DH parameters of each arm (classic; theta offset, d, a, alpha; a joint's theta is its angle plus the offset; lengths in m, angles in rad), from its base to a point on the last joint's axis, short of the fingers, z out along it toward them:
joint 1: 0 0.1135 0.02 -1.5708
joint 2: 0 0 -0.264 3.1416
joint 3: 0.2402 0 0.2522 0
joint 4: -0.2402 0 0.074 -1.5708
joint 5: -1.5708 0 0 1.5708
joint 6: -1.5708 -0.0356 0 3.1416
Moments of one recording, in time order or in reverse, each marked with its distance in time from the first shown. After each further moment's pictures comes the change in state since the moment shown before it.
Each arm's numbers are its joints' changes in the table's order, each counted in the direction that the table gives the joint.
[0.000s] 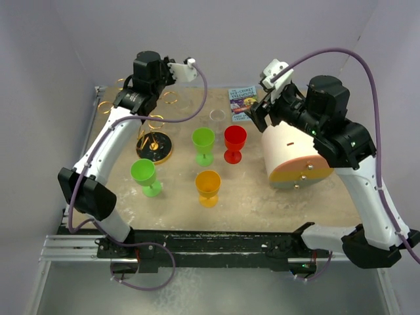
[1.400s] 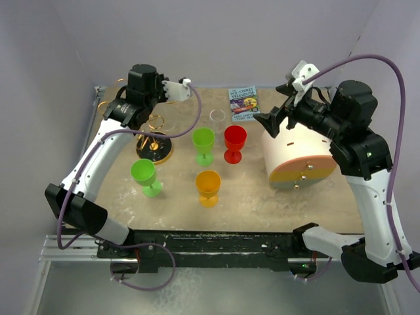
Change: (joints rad) left arm -0.011 -0.147 -0.154 -0.186 0.038 -0.105; right arm -0.196 -0.103 -0.076 0.052 0.290 -0.063
